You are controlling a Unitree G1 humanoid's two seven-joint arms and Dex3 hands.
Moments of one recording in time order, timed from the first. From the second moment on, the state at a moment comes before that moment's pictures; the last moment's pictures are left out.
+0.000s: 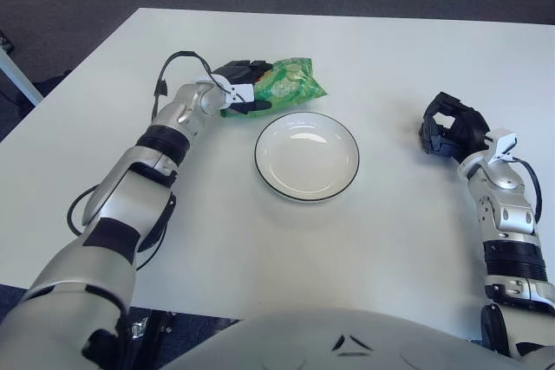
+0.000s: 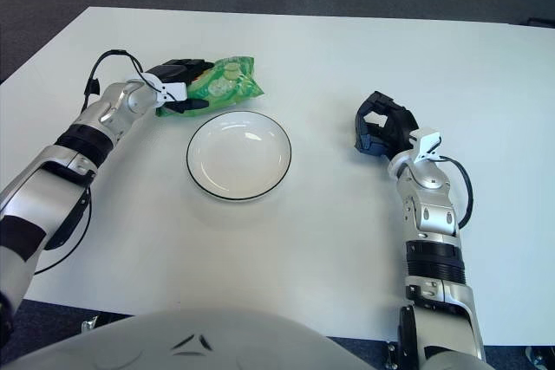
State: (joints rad) left arm -0.93 0.39 -0.48 0.96 0.65 -0.26 -0.14; right arm -0.19 -0.38 -0.21 0.14 0.21 0.16 0.22
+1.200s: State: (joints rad) left arm -0.98 0.35 -0.51 1.26 0.67 -0.27 0.36; right arm -0.18 -0.38 -0.21 0.14 0.22 0.18 0.24
